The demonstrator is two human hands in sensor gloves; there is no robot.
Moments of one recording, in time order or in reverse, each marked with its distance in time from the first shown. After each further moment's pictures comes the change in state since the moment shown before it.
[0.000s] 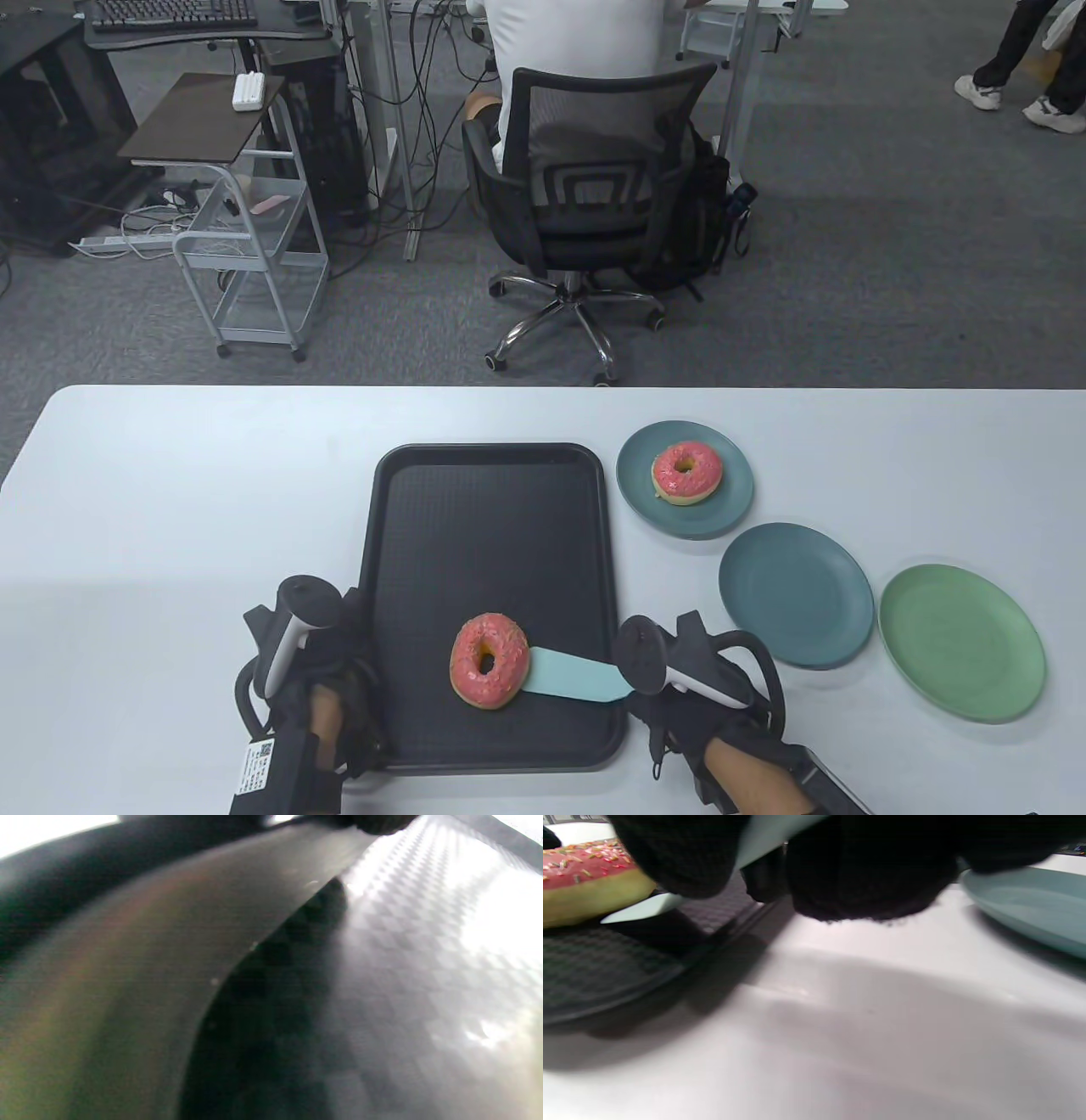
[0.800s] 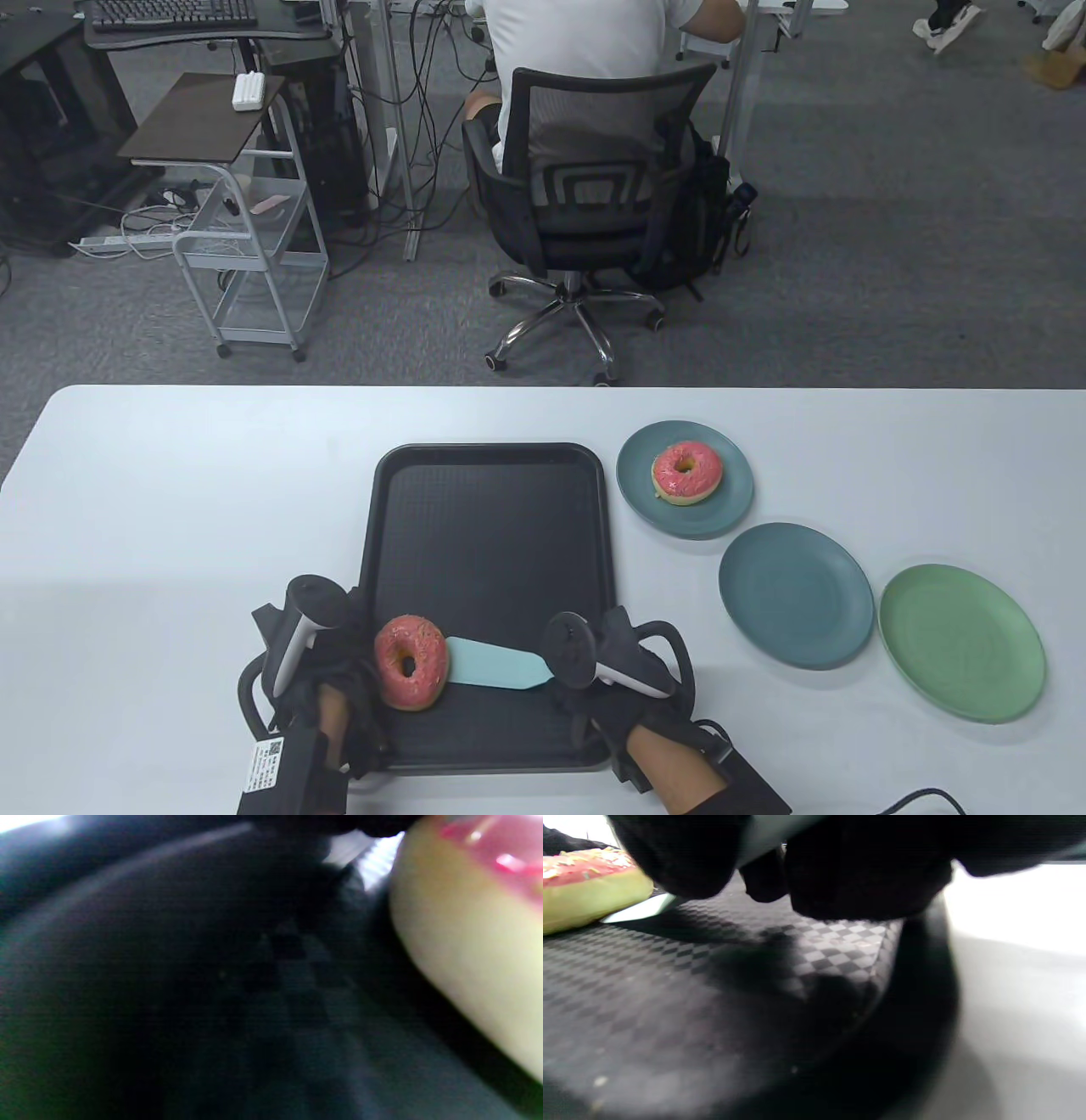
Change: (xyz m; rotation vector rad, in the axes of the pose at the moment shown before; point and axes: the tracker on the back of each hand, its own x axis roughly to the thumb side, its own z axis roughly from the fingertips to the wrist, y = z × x) left_hand 0.003 -0.002 0.000 0.026 0.015 -0.047; right_hand 0.054 0.020 -0.036 -0.100 -0.134 -0.069
